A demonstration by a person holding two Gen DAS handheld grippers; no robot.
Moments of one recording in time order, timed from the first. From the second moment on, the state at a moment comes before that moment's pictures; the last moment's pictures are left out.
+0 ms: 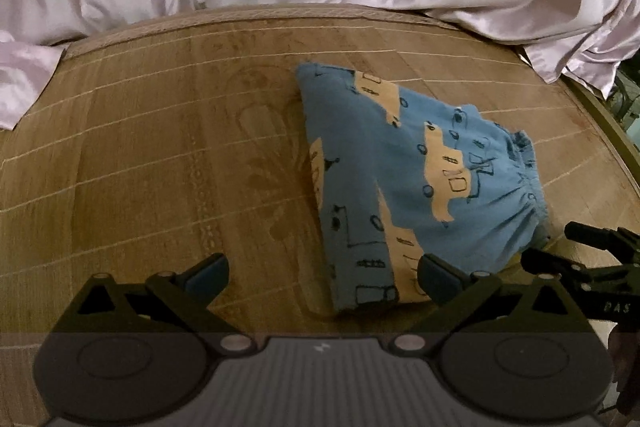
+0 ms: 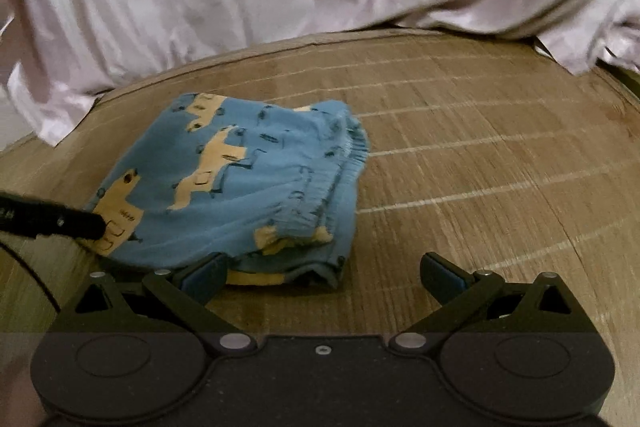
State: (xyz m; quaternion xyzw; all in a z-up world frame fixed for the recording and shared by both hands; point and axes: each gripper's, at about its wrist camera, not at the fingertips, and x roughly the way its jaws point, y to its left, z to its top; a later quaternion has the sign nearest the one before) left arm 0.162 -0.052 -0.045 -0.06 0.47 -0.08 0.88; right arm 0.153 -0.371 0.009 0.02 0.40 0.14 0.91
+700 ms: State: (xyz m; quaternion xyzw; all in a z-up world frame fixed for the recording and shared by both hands) left arm 0.186 -0.046 -0.051 -0.15 0.47 -0.16 0.85; right arm 0.330 -0.390 0.015 -0.06 0.45 0.45 0.77
